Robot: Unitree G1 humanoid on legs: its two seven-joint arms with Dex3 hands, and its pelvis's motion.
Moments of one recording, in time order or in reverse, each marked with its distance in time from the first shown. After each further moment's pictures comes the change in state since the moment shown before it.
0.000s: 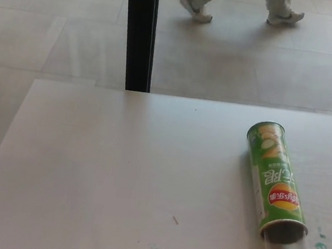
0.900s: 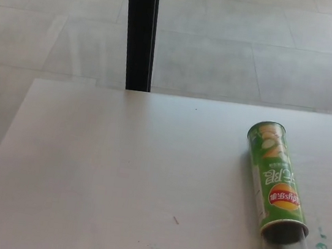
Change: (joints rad) left_arm 0.006 0.001 0.005 0.017 -0.006 -0.030 -0.036; right_arm -0.076 -0.027 0.029 -0.137 0.074 0.110 0.245
